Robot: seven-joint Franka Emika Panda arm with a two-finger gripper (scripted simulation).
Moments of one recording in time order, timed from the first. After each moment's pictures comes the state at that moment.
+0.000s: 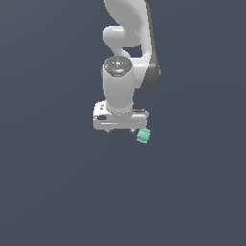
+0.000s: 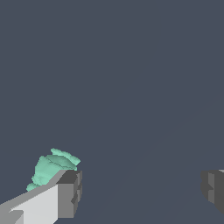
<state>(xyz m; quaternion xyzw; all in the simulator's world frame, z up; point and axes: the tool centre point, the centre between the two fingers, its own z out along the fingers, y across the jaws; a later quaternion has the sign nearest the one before) 0.003 -0.011 0.172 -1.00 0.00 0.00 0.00</state>
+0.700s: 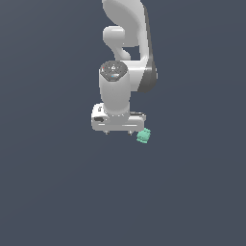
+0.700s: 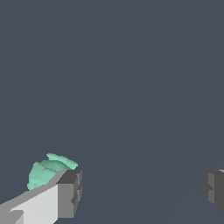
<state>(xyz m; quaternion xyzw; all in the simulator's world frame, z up) 0.003 -0.018 0.162 -1.00 0.02 0.01 0.01</state>
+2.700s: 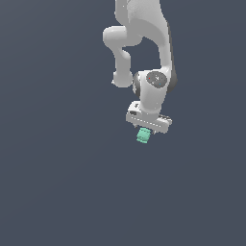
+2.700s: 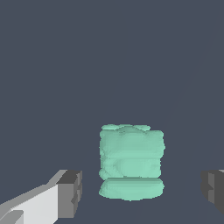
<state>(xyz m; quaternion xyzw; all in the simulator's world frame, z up) -0.064 0.110 0.094 -0.98 0.20 0.00 0.00</state>
